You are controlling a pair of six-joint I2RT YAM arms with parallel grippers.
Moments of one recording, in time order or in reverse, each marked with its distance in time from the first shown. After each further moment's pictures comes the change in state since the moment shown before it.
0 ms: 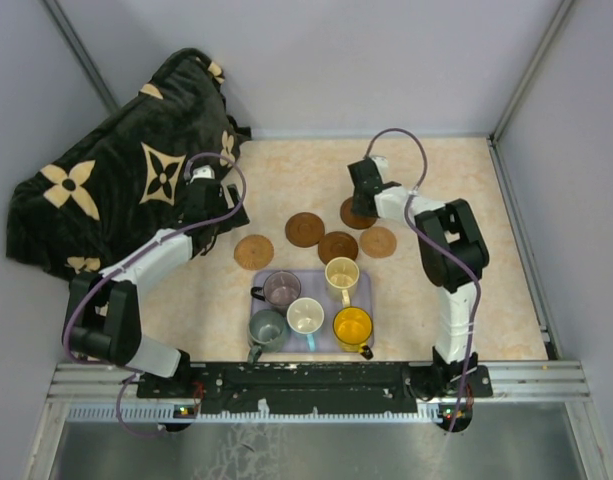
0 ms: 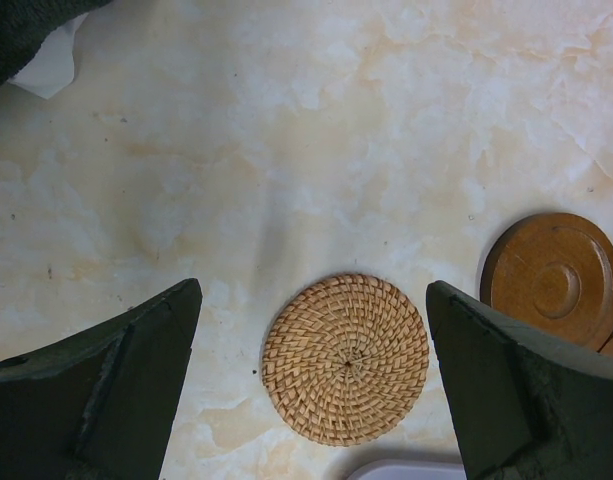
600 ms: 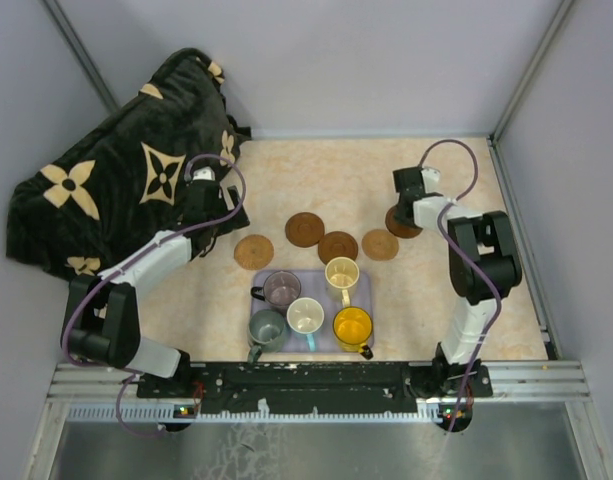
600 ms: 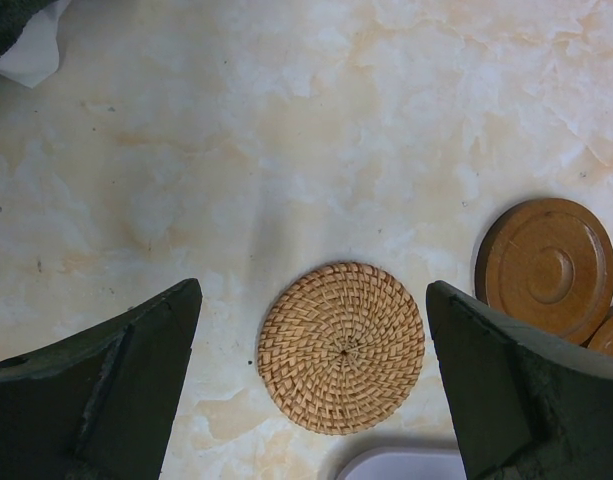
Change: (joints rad) left arm 0.001 -0.017 -0.016 0.000 0.026 0.000; right arm -0.233 -0.177 -0.255 0.035 0.087 0.049
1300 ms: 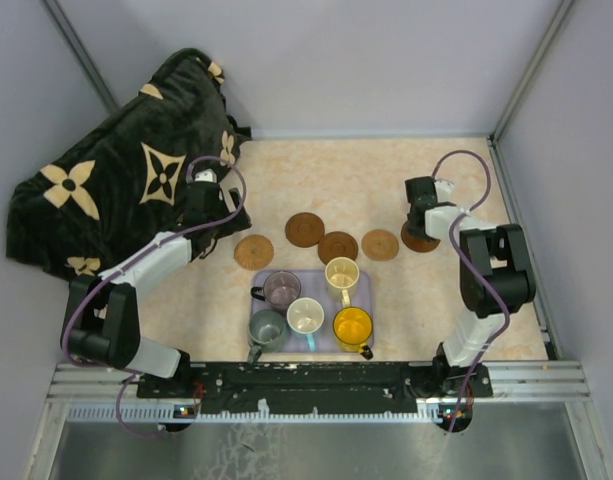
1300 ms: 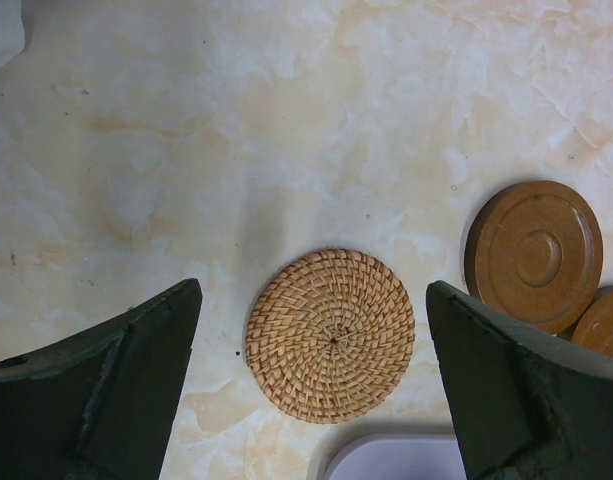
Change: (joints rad) left arm 0.000 -0.002 -0.012 0.000 0.043 -0.011; right arm -0.048 -0.133 -0.147 -0.067 0.047 -0.019
